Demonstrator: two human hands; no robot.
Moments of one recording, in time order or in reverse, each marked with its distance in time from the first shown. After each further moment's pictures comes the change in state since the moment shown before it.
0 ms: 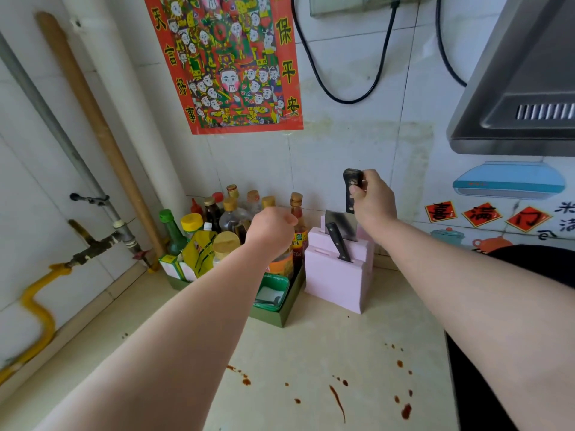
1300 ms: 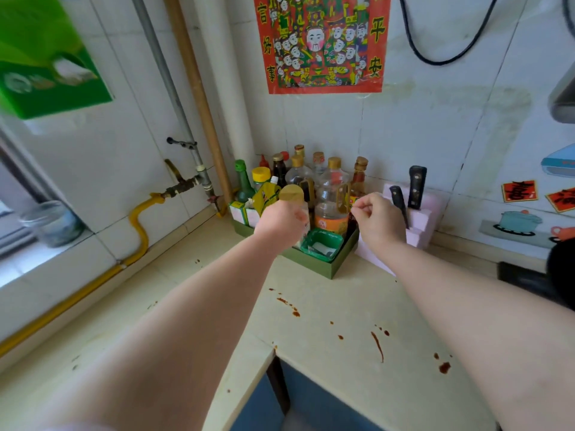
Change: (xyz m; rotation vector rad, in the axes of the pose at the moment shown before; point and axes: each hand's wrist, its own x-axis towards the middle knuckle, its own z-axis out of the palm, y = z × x) left_hand -0.101 -0.082 -0.050 0.132 -0.013 -0.136; right_hand -0.127 -0.010 0.065 -0.062 -0.208 -0.101
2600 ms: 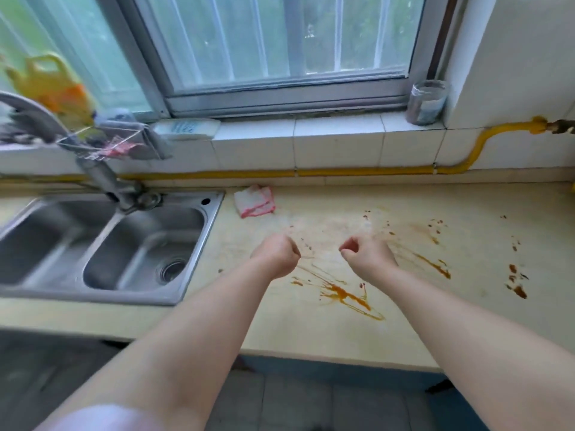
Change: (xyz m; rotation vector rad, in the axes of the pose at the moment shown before) left_hand -0.392 -0.332 -0.086 -0.087 0.174 -1.115; right_hand -0.348 -0.217 0.267 -0.146 -1.240 -0.566
